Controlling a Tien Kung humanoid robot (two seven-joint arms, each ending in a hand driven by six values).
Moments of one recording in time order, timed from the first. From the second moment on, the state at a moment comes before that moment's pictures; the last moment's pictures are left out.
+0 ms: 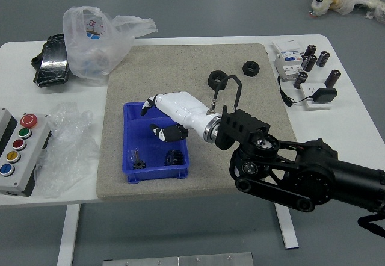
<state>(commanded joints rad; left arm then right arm) -0.13 0.21 -1.02 -0.31 1.11 -0.01 0.39 0.83 -0.22 0.37 1.44 -1.69 -0.15 -0.36</state>
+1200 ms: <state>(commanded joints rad) -0.14 0.23 -0.92 -0.30 0.99 0.01 0.35 0.16 -0.42 1.41 1.48 -1.07 -0.30 0.13</state>
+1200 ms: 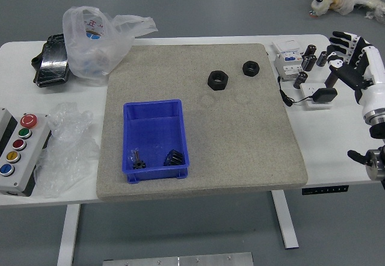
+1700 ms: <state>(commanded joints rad) -0.15 0.23 -0.87 -0.30 0.93 0.03 0.33 0.13 -0.38 1.50 1.42 -0.83 -0.25 0.26</state>
